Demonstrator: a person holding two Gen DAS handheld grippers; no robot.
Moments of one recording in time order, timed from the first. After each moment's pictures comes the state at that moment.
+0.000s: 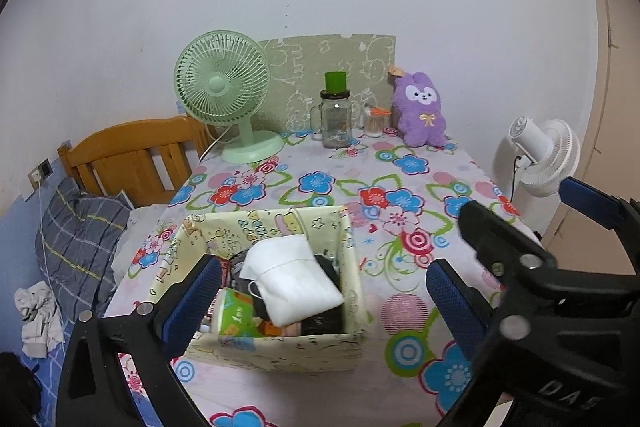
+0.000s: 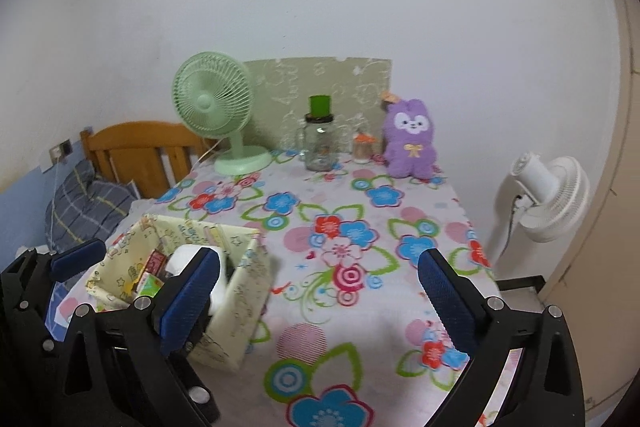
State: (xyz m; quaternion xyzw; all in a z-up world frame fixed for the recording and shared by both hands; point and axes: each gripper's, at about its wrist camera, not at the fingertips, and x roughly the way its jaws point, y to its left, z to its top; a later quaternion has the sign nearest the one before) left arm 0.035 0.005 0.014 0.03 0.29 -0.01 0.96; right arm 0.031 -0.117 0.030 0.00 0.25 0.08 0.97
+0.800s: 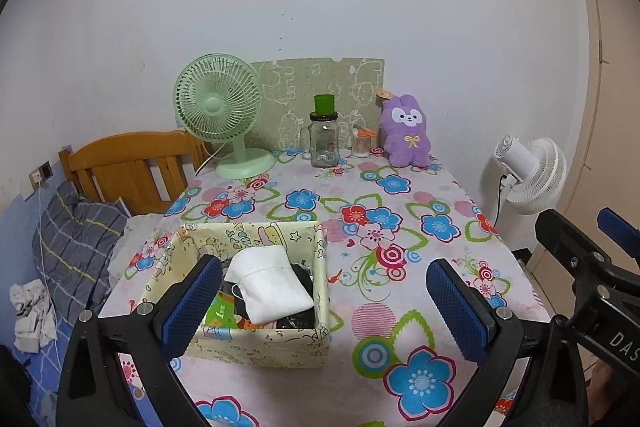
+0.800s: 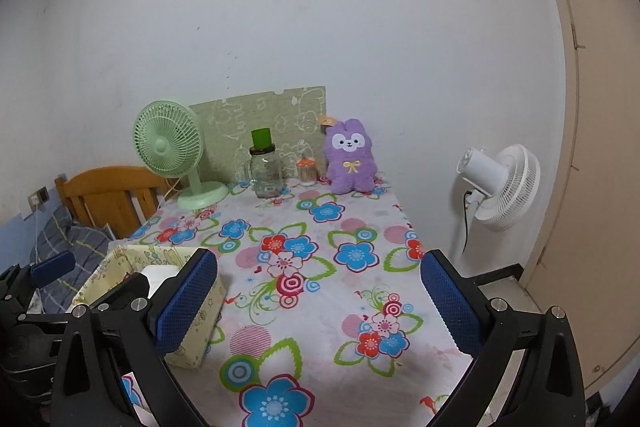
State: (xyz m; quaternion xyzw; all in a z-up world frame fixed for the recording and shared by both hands) left arm 0.009 -0.015 0.032 0.02 0.26 -0.01 0.96; right arm -0.013 -0.186 0.037 0.05 0.20 0.01 0.98
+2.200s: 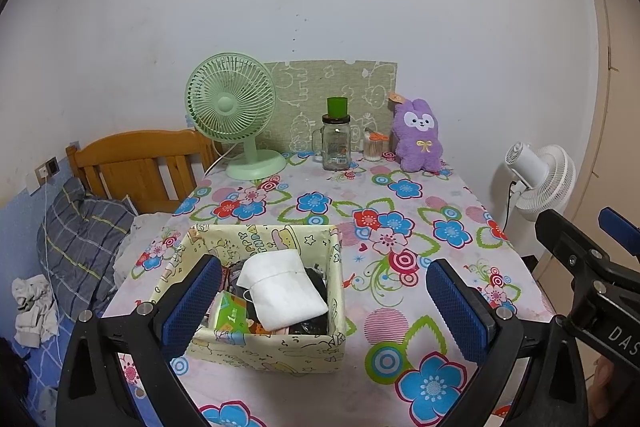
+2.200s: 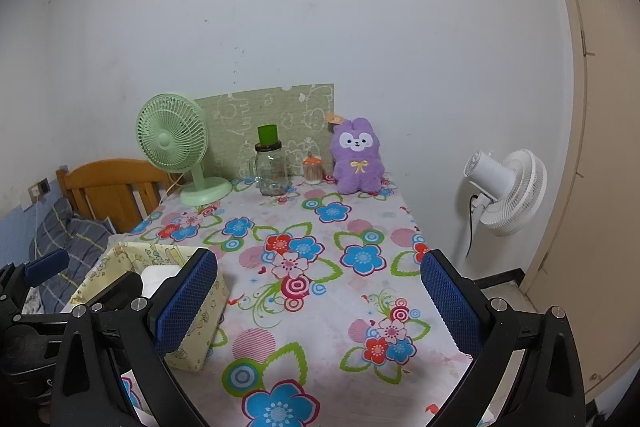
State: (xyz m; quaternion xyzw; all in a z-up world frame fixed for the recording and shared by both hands) left arm 0.012 -0.002 0.029 0.01 0.26 0.00 0.97; right arm -0.003 -0.176 0.037 0.04 0.21 0.02 0.98
